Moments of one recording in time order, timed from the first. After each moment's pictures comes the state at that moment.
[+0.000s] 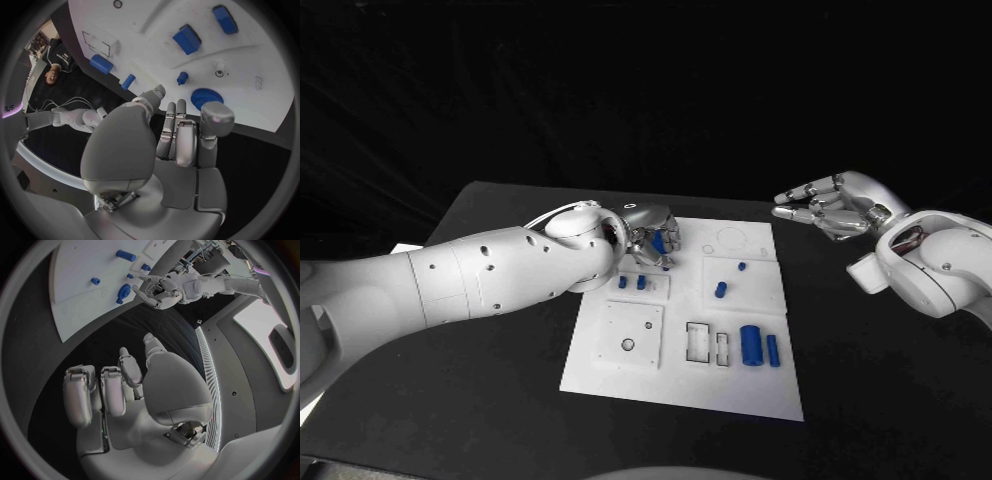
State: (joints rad) left arm 1.24 -0.65 -0.04 1.38 -1.44 -0.19 -0.14; left_hand 1.37 -0.24 0.43 0.10 0.06 0.95 0.11 0.29 0.15 0.97 0.06 0.41 0.20 1.47 -0.04 1.37 1.25 0.12 1.45 0.05 1.07 1.00; right arm 1.24 -0.93 0.03 1.47 -0.84 -0.30 0.12; right_hand 1.25 -0.02 -0.01 0.16 0.24 0.95 0.15 0.07 0.07 1.35 0.07 1.21 1.30 1.47 -0.02 1.50 1.31 0.03 1.47 0.08 1.53 1.31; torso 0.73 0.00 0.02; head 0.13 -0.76
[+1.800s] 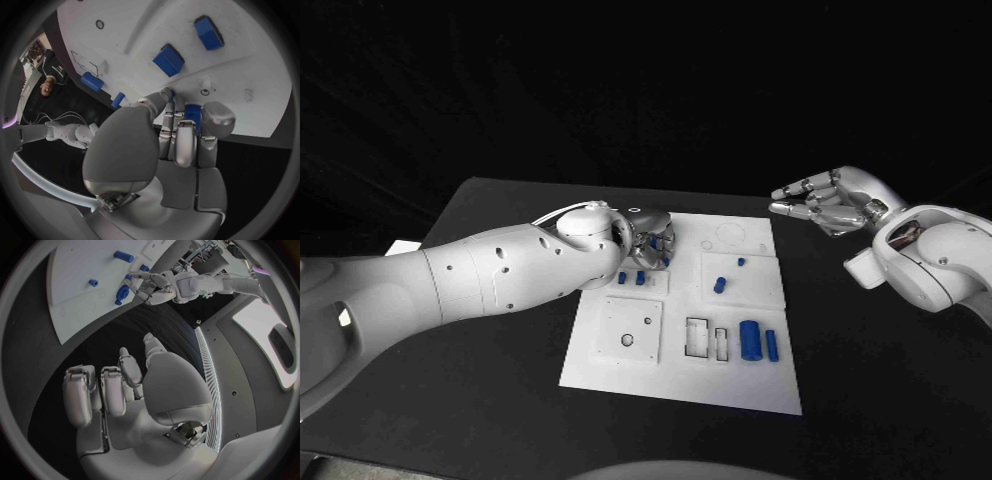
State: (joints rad) left arm 1.22 -0.60 -0.04 1.32 -1.52 -0.10 -0.20; left_hand 1.43 -0.18 0.51 0.06 0.06 1.06 0.10 0.24 0.12 1.10 0.04 0.32 0.12 1.46 -0.04 1.38 1.24 0.12 1.46 0.06 1.07 1.01; right arm 1.24 -0.93 0.03 1.48 -0.83 -0.30 0.12; right_hand 1.25 -0.02 -0.01 0.16 0.24 0.95 0.15 0.07 0.07 1.35 0.07 1.21 1.30 1.47 -0.02 1.50 1.31 0.03 1.47 0.08 1.53 1.31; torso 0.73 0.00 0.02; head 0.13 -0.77
